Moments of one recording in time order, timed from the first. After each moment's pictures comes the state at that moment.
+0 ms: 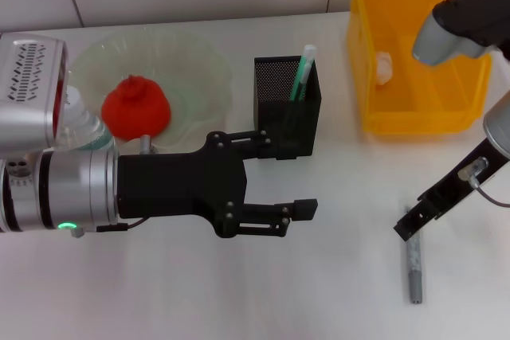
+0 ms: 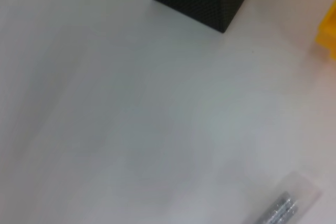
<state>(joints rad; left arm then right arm) -0.50 -2.08 1.39 0.74 1.44 1.52 -1.28 0.57 2.09 -1.29 -1.42 -2.68 -1.84 2.77</state>
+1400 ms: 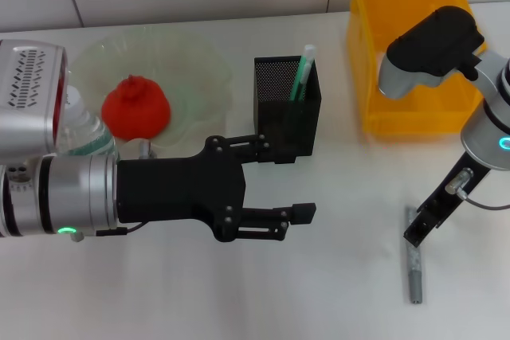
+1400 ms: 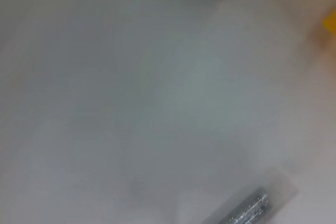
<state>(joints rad) -0.49 -2.08 1.39 0.73 1.44 1.52 -1.27 0.61 2.08 -1.44 -1.34 -2.78 -1.77 2.76</state>
